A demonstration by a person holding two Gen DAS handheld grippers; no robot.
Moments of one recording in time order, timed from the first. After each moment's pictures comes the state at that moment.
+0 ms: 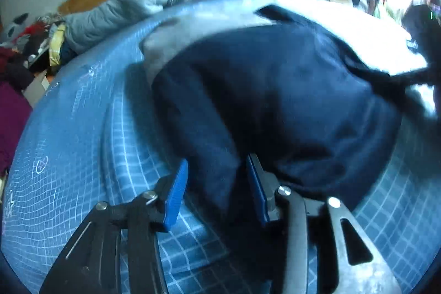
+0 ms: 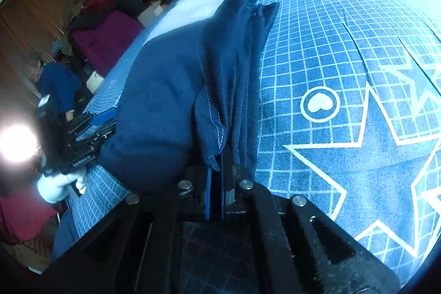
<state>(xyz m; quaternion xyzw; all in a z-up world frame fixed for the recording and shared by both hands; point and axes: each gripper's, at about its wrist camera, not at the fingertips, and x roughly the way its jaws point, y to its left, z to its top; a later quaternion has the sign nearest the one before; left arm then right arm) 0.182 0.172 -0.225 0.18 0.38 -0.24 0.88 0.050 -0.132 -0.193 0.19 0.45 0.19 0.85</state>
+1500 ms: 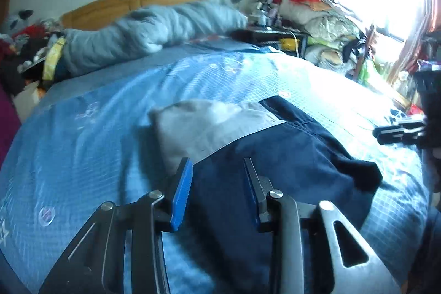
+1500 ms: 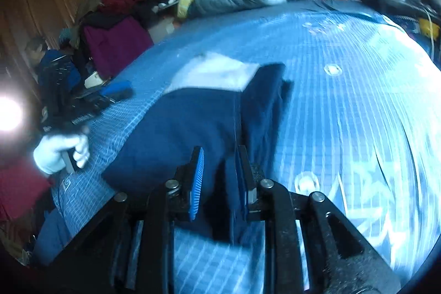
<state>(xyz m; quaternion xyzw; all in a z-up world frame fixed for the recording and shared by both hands) 0.236 0.175 -0.142 0.09 0.30 -0.30 0.90 0.067 -0.125 -0.099 0.08 0.38 0.18 0.90</state>
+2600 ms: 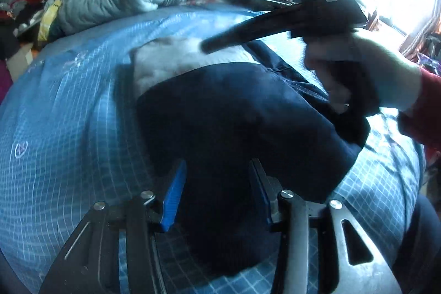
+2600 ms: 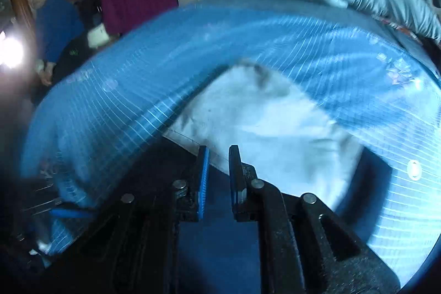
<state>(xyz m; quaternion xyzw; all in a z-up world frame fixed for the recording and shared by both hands) 0.160 0.185 -0.183 0.06 0.39 -0.29 0.87 0.253 0.022 -0.145 -0.05 0.46 0.25 0.85</state>
